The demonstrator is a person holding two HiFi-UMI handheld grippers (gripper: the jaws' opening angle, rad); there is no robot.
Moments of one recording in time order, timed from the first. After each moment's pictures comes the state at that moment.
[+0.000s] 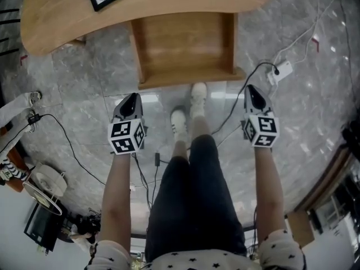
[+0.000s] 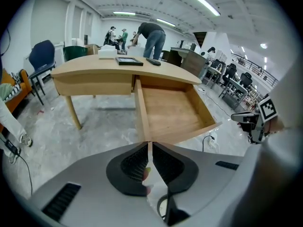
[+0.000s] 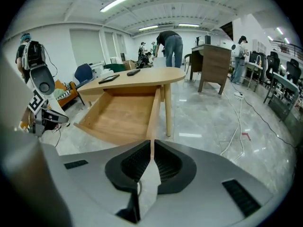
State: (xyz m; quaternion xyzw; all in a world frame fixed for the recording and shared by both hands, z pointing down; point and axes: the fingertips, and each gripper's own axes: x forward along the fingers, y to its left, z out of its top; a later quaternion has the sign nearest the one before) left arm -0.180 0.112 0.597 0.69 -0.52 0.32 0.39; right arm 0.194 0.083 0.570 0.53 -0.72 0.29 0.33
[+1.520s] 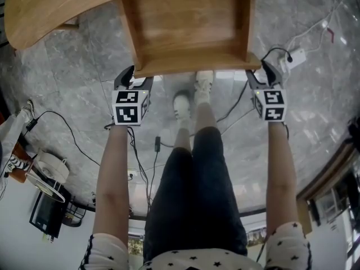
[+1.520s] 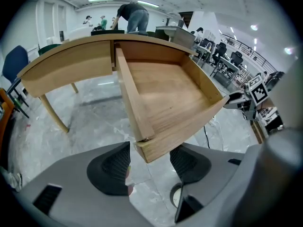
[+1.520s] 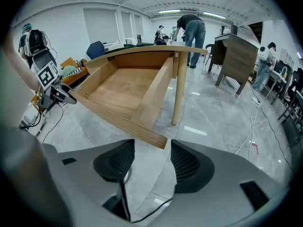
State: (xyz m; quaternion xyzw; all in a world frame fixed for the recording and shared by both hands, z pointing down) left arm -0.159 0.098 0.684 0.71 -0.43 0.42 0.38; right arm 0.200 0.073 0.668 0.44 -0.74 0.28 0.43
